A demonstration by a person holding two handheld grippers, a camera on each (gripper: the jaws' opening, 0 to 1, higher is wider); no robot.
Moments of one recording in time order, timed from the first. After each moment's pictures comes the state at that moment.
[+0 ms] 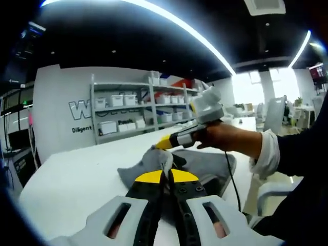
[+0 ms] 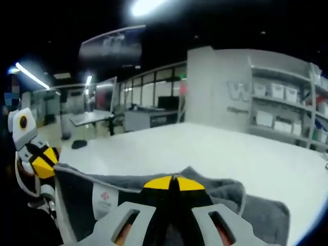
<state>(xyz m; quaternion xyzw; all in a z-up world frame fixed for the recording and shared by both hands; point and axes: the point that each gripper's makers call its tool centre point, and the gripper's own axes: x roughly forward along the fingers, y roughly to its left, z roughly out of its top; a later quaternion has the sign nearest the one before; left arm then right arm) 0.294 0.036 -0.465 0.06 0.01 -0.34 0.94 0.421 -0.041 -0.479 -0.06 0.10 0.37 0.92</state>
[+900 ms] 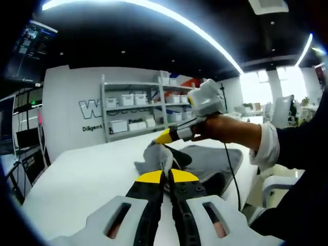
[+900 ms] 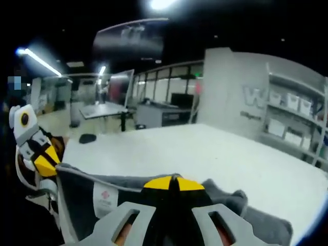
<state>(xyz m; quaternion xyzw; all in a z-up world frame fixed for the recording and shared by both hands) 0.278 0.090 -0.468 0.07 0.01 -0.29 0.95 0.423 0.020 -0.467 -0.11 0.09 0.42 0.90</state>
